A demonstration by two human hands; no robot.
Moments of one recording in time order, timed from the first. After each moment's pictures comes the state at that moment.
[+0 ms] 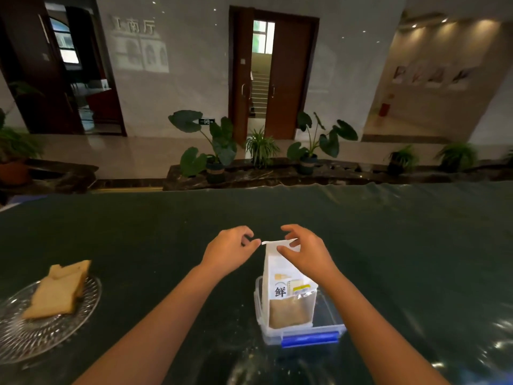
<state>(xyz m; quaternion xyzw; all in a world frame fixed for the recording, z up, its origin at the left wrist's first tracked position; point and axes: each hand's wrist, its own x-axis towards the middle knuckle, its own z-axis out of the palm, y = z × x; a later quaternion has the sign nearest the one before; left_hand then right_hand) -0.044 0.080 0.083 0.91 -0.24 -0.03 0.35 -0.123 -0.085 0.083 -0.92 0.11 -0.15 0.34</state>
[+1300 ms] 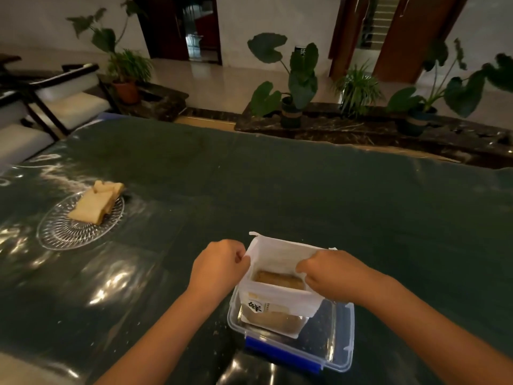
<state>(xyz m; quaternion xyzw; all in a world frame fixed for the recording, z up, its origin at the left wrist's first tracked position) -0.067 -0.012 0.015 0.97 0.01 -0.05 0.26 -0.057 -0.224 0.039 -0.94 -0.28 0.21 0.01</state>
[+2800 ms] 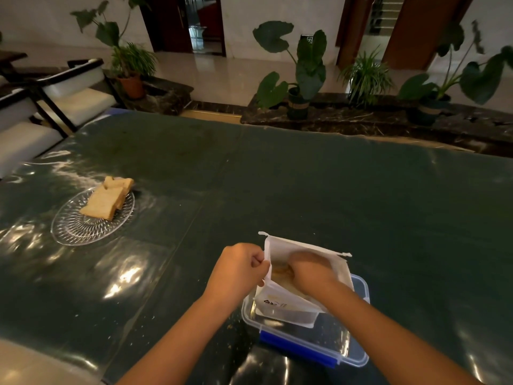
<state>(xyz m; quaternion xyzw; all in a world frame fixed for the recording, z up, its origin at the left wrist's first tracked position) -0.078 -0.013 0.010 0.93 -0.01 -0.07 0.36 -0.044 -0.168 -0.040 -0.96 -0.05 0.25 0.10</state>
